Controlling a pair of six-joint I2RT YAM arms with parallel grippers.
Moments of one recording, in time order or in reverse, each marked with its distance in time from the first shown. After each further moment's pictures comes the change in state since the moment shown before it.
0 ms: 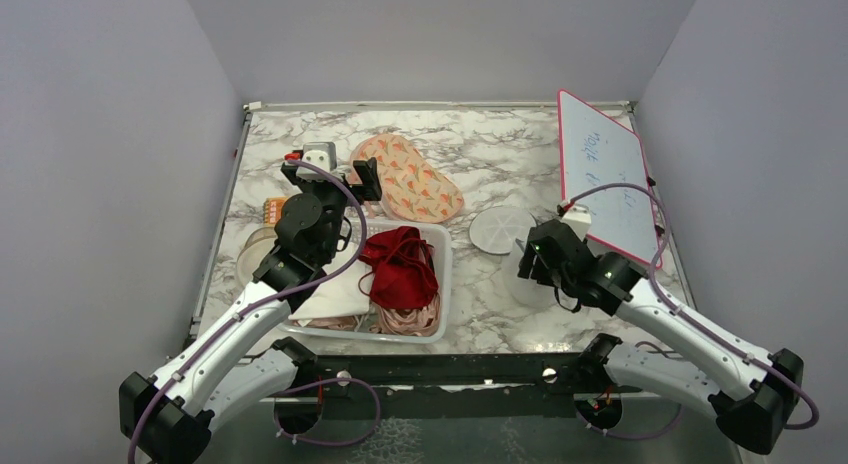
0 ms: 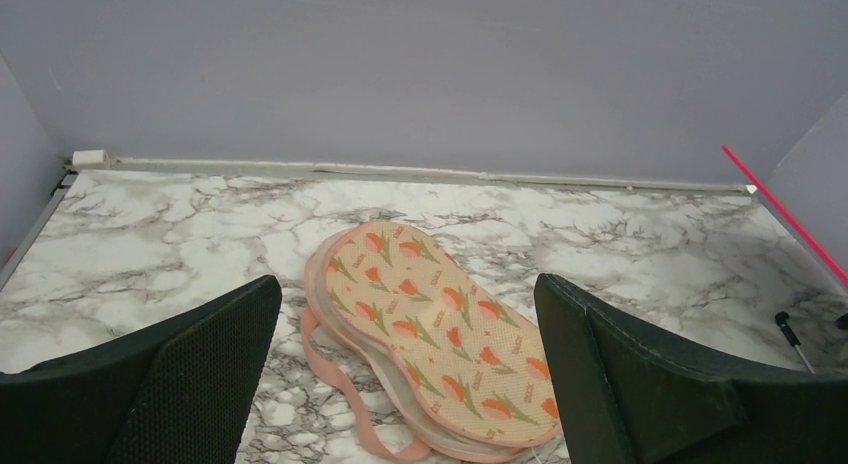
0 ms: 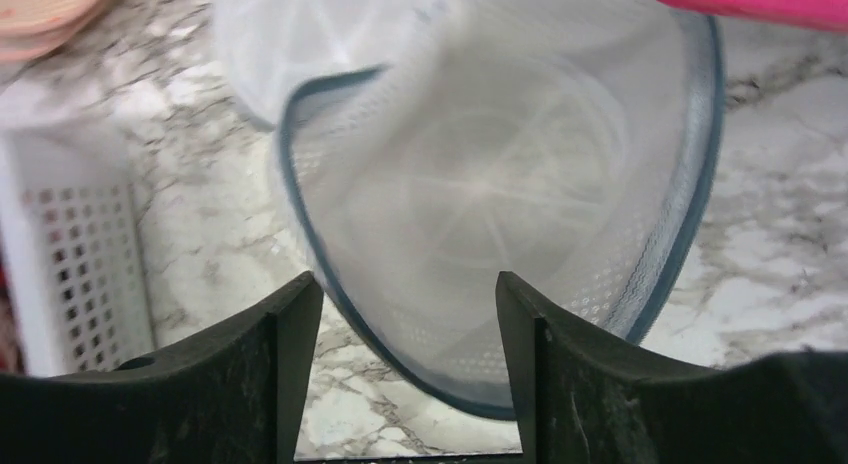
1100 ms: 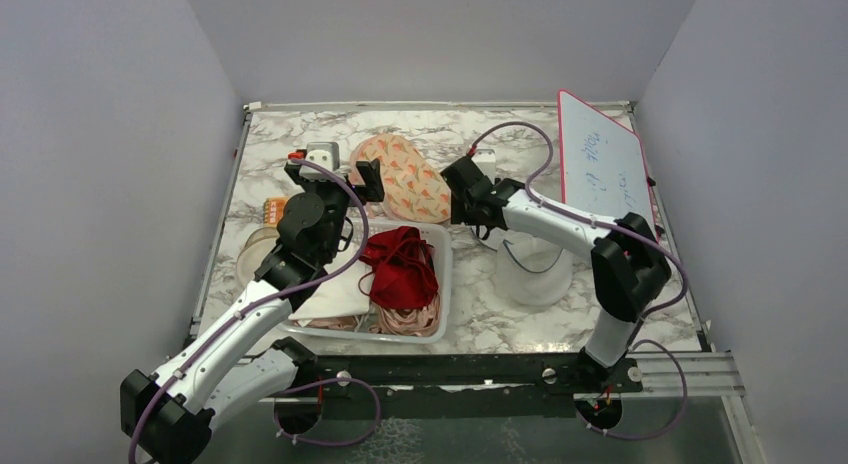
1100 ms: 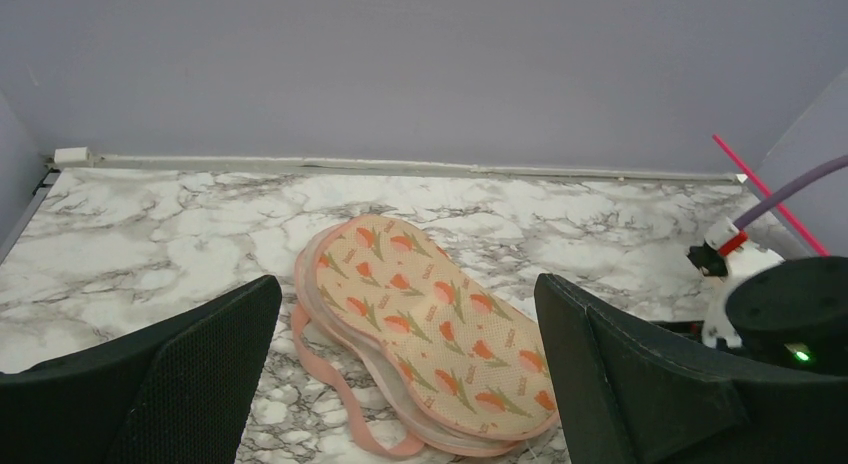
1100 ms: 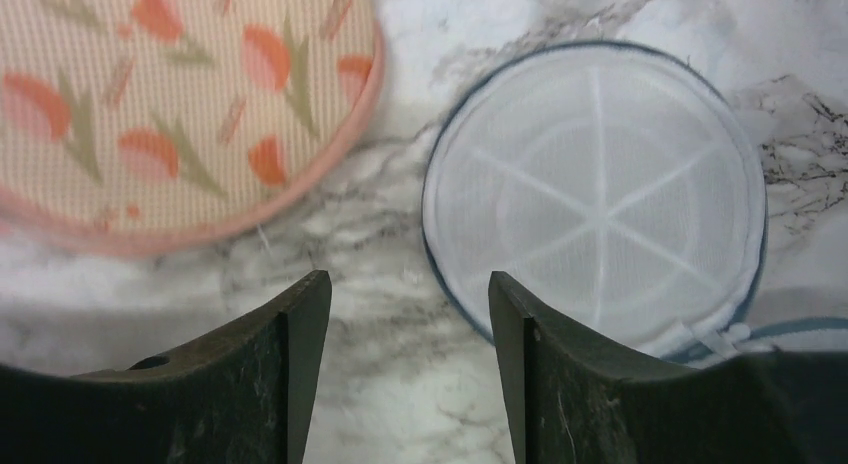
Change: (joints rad) left arm -0.003 0.011 0.000 -0.002 0.019 -0.006; right arm -0.022 0.802 0.503 0.293 -0.048 -0.277
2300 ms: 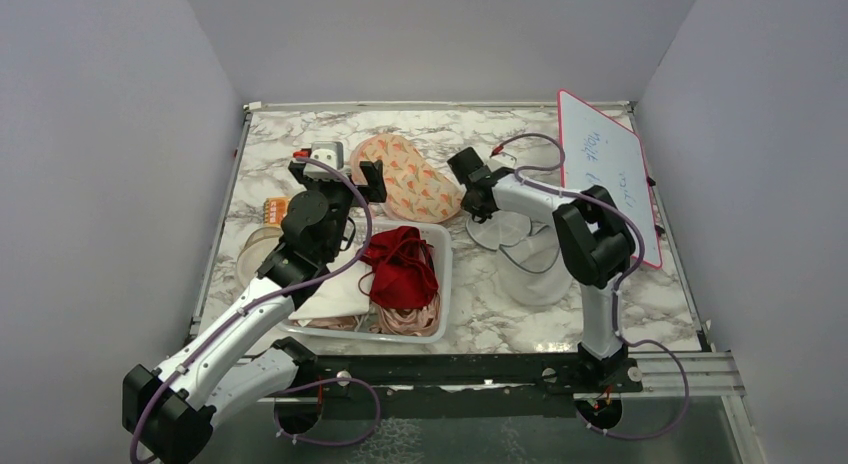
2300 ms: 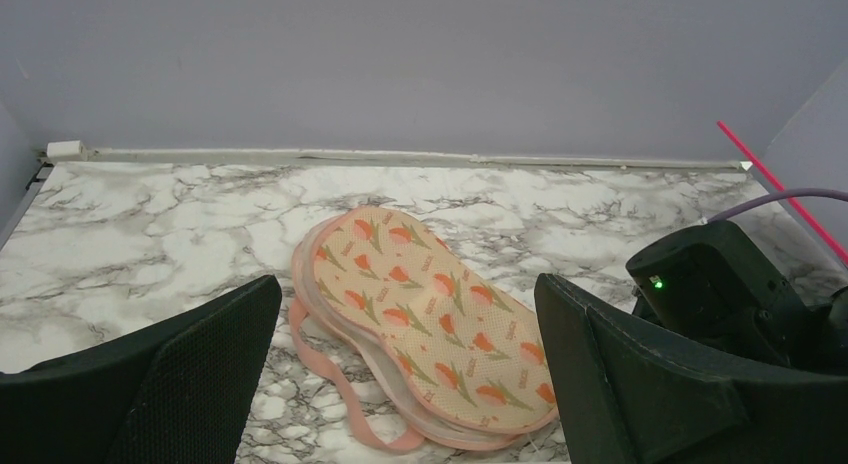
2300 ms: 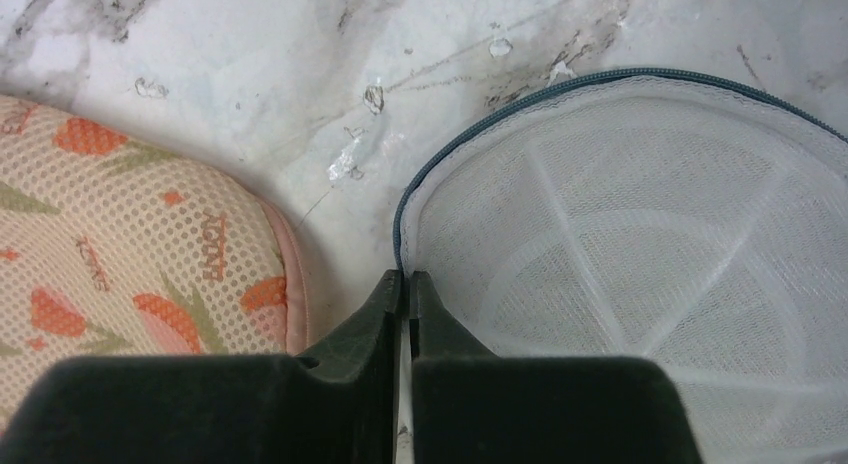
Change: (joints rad) left arm -0.004 0.019 0.000 0.000 0.008 0.000; right arm -0.143 0.325 0.171 0.040 0.026 0.405
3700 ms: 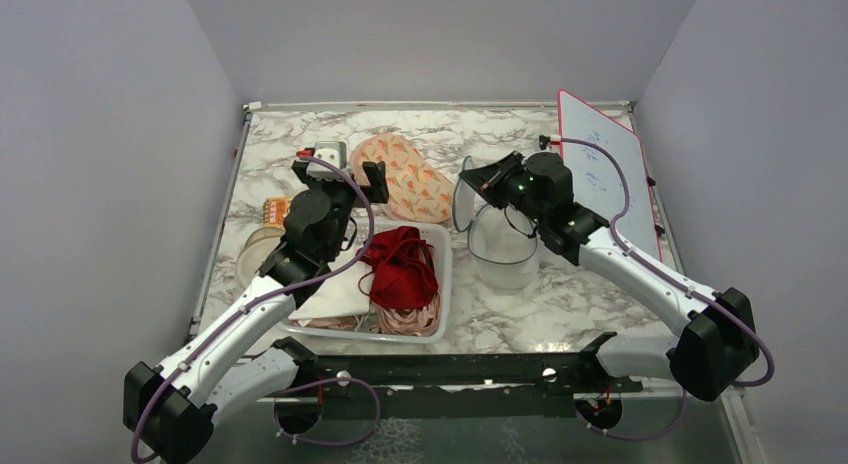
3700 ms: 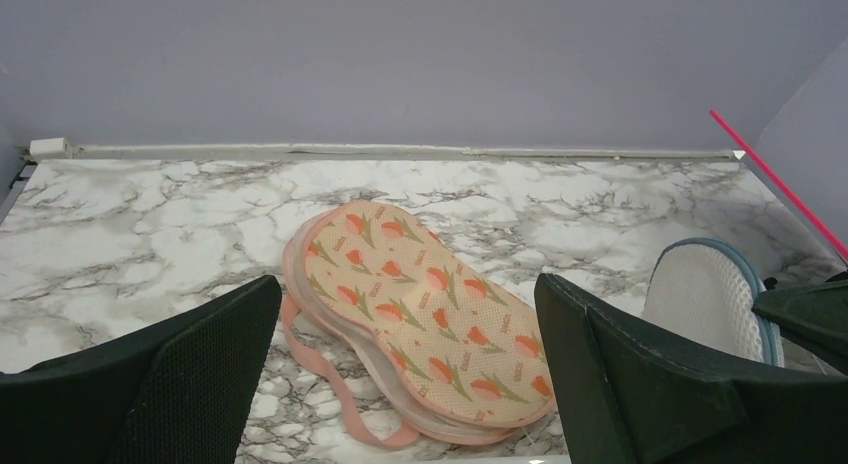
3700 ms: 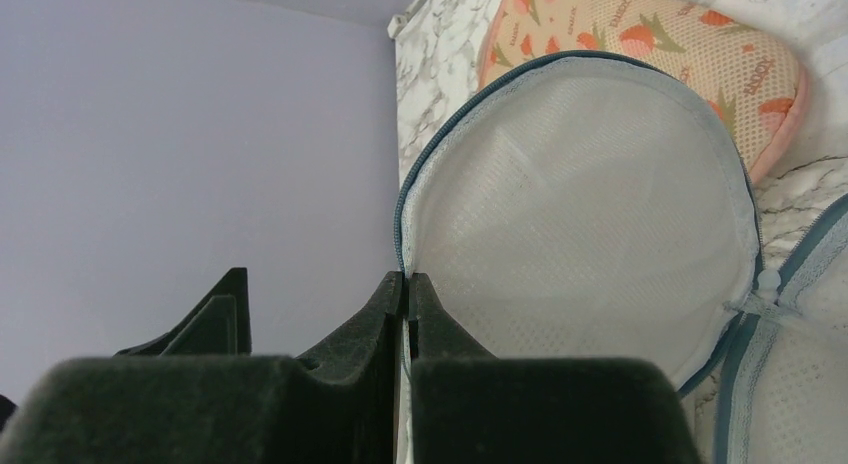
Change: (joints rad) left arm 0.000 0.012 0.000 -0.001 0.020 -0.005; right arm -0.011 -0.786 -0.495 0.554 -0.441 0.200
